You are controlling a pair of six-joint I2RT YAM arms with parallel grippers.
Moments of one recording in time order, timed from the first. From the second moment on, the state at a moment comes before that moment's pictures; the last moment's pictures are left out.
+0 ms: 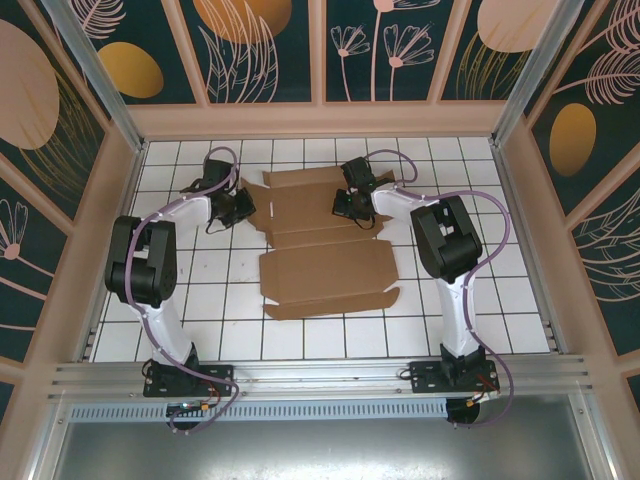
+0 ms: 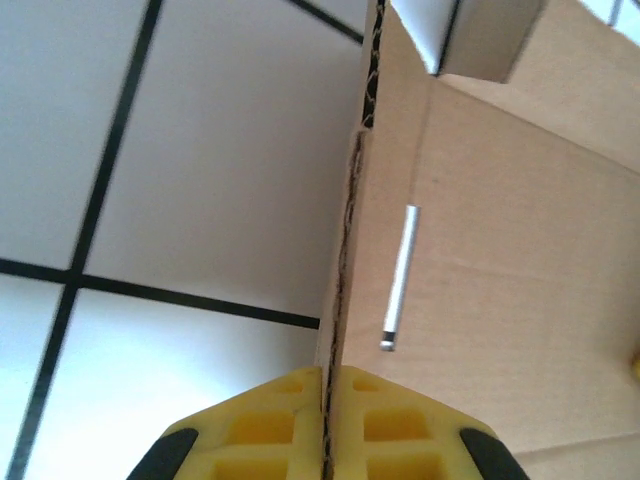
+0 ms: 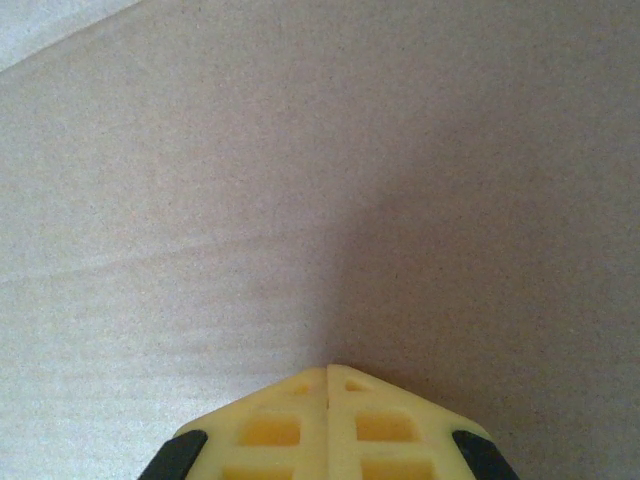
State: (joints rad) left arm -0.17 1.87 1.21 -0.33 0.26 -0.66; right arm 0.49 2.16 1.51 -0.37 -0.10 0.60
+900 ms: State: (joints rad) left arm -0.31 2.14 1.48 -0.31 0.44 -0.61; right arm 0.50 2.16 1.51 -0.37 -0.13 0.60
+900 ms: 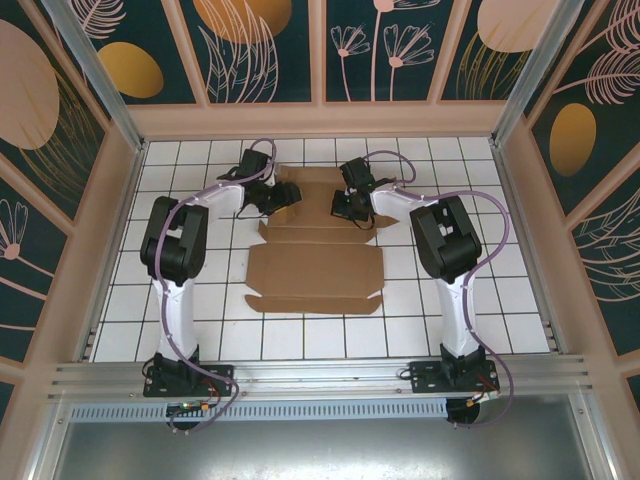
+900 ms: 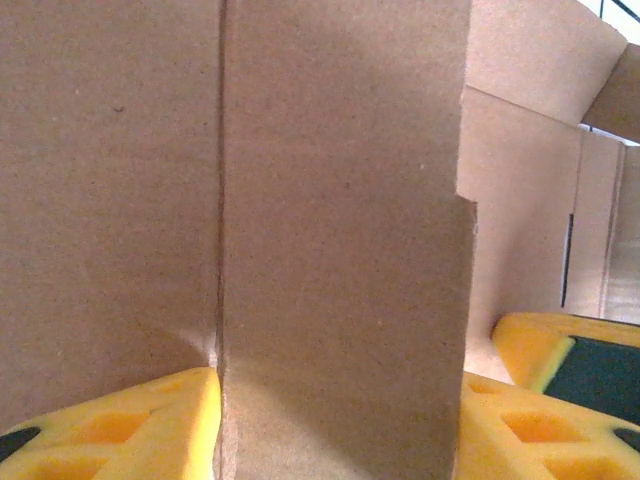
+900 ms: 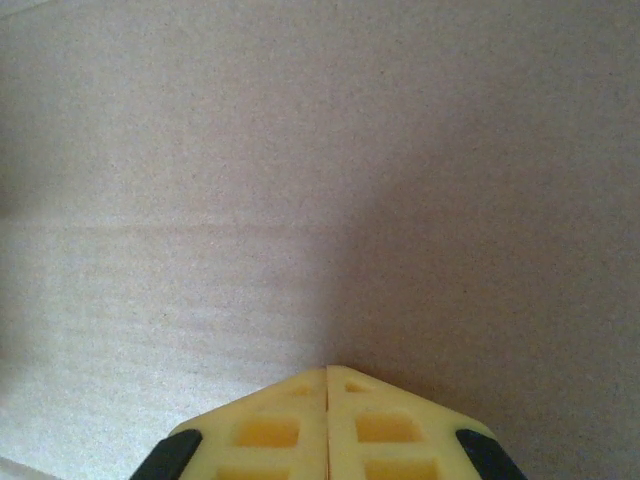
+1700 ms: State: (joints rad) left arm -0.33 2.21 1.58 -0.35 0.41 -0.59; right arm 0.50 2.16 1.51 -0.38 -0.13 0.59
